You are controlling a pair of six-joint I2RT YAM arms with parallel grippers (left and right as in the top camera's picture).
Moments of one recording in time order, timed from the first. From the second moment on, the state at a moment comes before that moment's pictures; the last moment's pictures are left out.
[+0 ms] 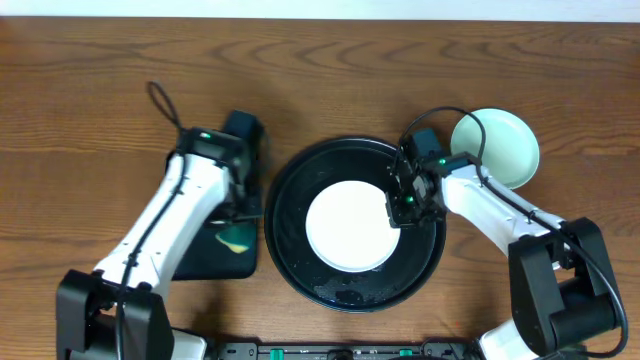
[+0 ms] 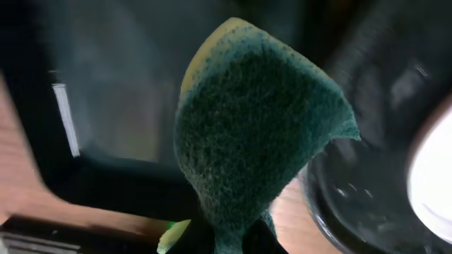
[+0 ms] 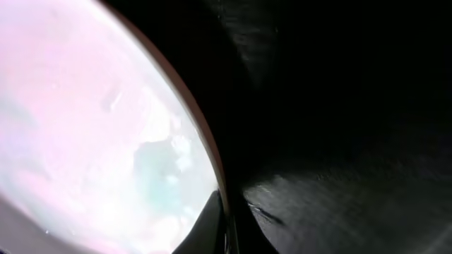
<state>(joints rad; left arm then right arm) -0.28 1.58 1.18 -1.25 -0.05 -0.44 0.35 1.73 0.99 -0.76 -0.22 0.22</state>
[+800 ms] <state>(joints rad) -0.04 1.72 1.18 -1.21 -0.09 -0.43 0.52 1.58 1.26 -0.88 0.22 0.09</state>
